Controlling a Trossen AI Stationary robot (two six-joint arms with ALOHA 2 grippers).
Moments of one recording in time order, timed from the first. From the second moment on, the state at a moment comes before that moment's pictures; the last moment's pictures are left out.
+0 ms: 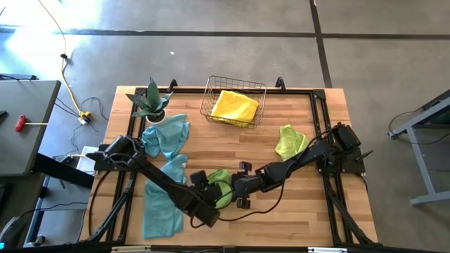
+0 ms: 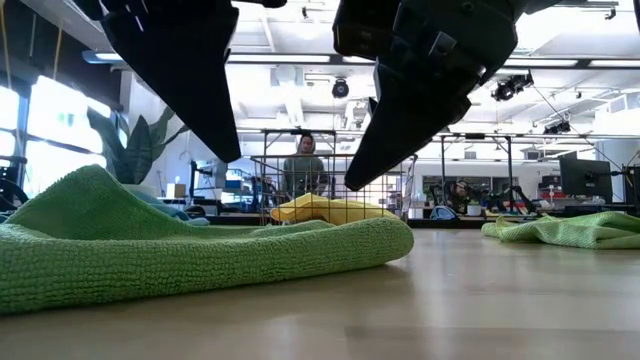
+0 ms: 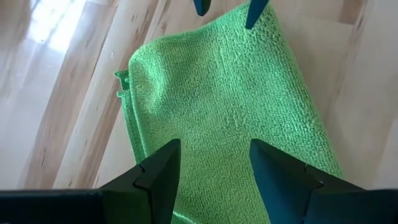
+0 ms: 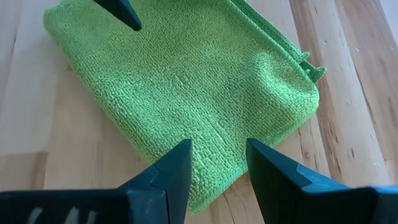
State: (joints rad) left arm -0.46 2.01 1.52 -0.92 -0.51 -0.83; right arm 0.39 1.88 1.19 -0.26 0.24 0.38
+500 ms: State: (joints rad) left arm -0.47 2.01 1.52 -0.92 -0.51 -0.86; right arm 0.42 1.88 1.19 -0.26 0.24 0.40
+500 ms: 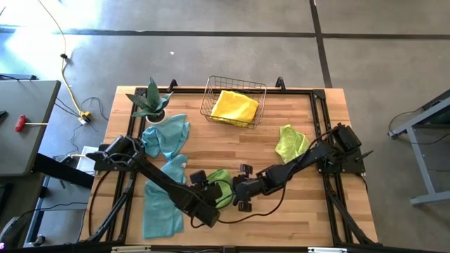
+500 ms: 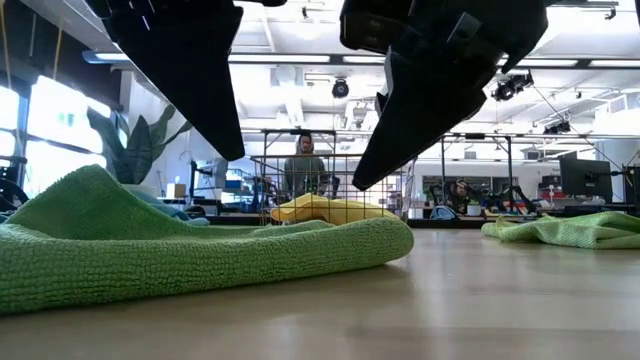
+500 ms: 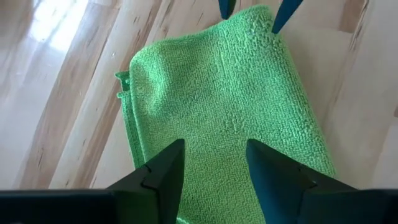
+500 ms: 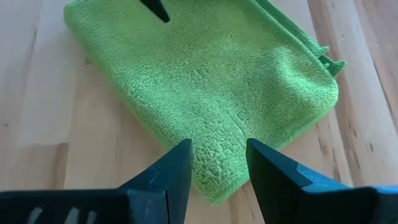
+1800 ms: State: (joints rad) left arm -0.66 2.13 1.52 -0.73 -0.49 -0.75; right arm 0.49 1.94 1.19 -0.24 0.33 -0.27
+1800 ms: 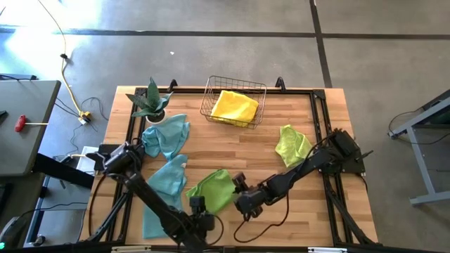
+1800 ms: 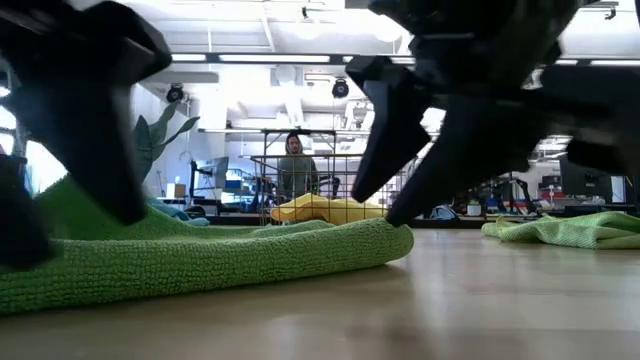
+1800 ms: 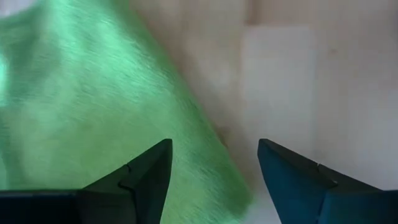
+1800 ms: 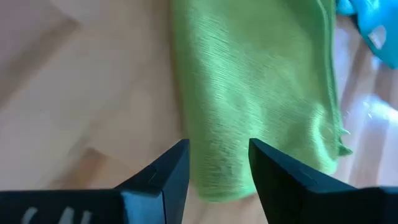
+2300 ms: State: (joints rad) left arm -0.64 2.16 1.52 -0.75 -0.40 -0.89; right arm 0.43 1.94 1.19 -0.23 0.14 -0.26
